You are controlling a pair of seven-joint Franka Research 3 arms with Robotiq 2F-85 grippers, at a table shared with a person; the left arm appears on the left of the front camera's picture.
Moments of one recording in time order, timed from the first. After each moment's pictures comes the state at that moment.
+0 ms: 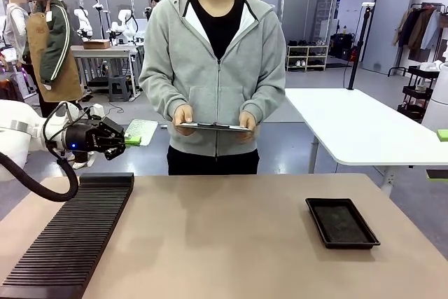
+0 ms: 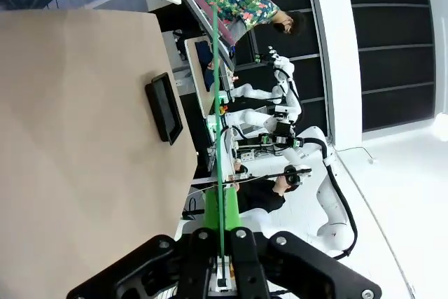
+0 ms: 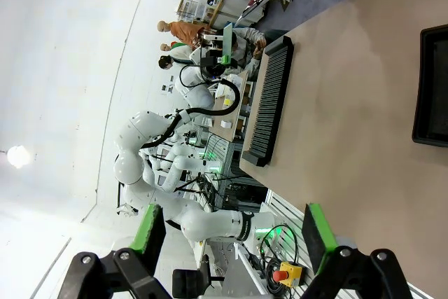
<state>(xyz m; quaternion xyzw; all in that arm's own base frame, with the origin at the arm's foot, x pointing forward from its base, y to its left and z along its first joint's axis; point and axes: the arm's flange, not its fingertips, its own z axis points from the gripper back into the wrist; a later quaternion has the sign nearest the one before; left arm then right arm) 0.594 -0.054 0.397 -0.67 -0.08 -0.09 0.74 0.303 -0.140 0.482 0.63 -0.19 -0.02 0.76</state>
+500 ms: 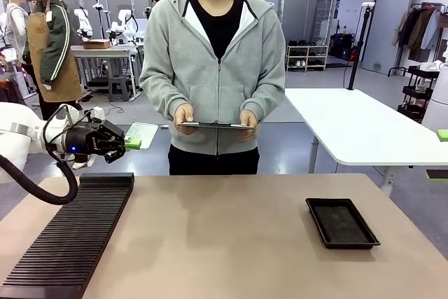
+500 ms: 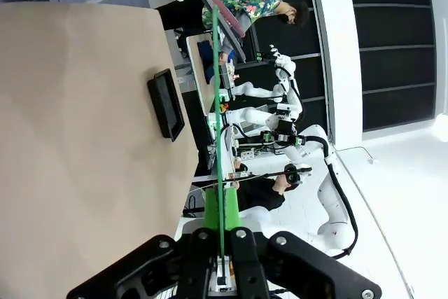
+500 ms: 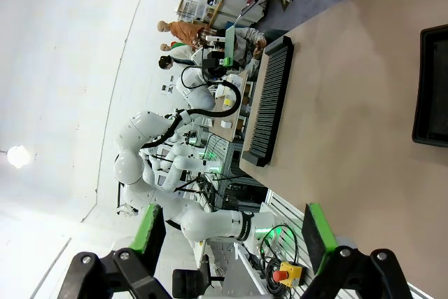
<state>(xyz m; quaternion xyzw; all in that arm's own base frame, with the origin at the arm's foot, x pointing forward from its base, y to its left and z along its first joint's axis) 0.591 -0.054 0.391 -0.66 -0.08 -0.09 0.74 0.303 -0.140 0.482 0.62 -0.19 -0.02 0.76</state>
